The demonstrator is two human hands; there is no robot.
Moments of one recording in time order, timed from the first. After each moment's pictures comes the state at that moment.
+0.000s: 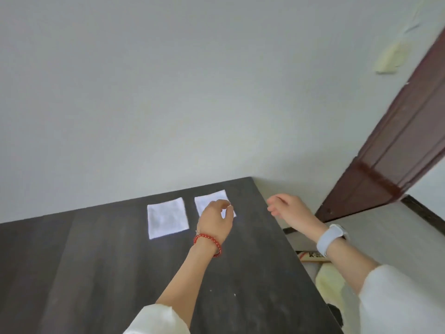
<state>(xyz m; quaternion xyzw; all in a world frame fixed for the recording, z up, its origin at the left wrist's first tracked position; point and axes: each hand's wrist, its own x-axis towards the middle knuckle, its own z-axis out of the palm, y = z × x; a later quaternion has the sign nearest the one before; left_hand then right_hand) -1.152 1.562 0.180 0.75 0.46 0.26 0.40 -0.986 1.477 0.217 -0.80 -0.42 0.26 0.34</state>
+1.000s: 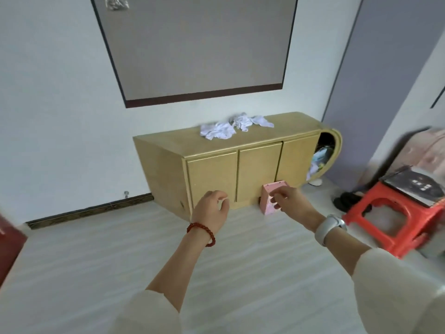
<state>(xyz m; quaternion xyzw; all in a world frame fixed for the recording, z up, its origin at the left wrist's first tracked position) -0.551 0.536 0.210 0.87 -0.30 -0.04 0.40 -0.652 0.354 0.228 -0.83 0.30 -0.11 0.46</state>
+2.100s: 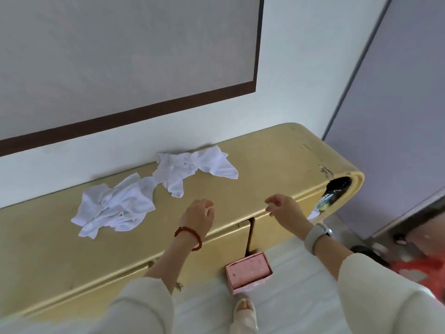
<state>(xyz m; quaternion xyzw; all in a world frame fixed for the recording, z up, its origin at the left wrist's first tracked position) -0.041 -0.170 0.107 0.91 -0.26 -0.14 0.29 -0.168 -0.354 0.123 -0.81 0.37 -0.05 0.45</state>
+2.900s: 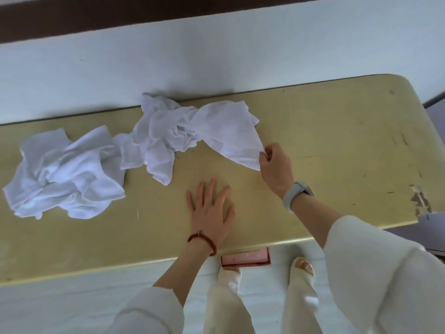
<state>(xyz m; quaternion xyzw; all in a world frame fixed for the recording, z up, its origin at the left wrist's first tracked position) 0.042 -0.275 -0.048 0.96 -0.20 -0.17 0.12 0.074 -0.456 -0.012 -0.85 0.32 0.01 0.42</state>
